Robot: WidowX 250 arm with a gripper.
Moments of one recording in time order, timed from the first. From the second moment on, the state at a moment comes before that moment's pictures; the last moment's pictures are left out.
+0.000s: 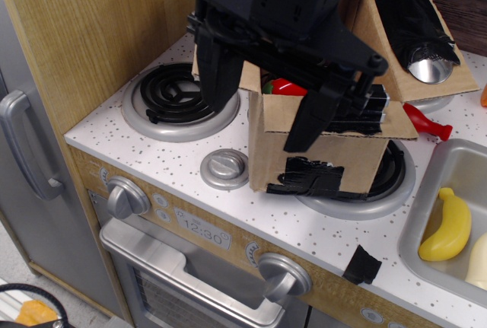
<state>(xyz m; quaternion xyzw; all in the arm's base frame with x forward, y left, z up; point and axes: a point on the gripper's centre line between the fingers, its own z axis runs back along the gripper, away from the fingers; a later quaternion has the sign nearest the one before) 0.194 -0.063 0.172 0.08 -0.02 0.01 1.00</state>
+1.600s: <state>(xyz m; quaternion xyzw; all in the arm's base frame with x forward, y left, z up) 0.230 -0.051 0.139 0.09 -0.05 0.00 0.99</state>
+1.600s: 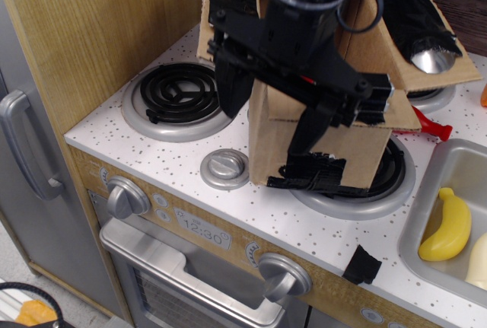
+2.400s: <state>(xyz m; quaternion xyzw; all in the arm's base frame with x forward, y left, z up) 0.252 -0.045 0.177 0.17 -0.07 0.00 0.98</state>
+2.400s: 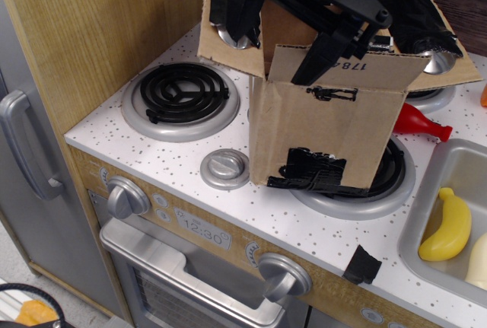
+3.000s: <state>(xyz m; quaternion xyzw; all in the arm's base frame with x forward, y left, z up) 0.279 -0.030 0.176 0.17 -0.11 -0.04 0.98</state>
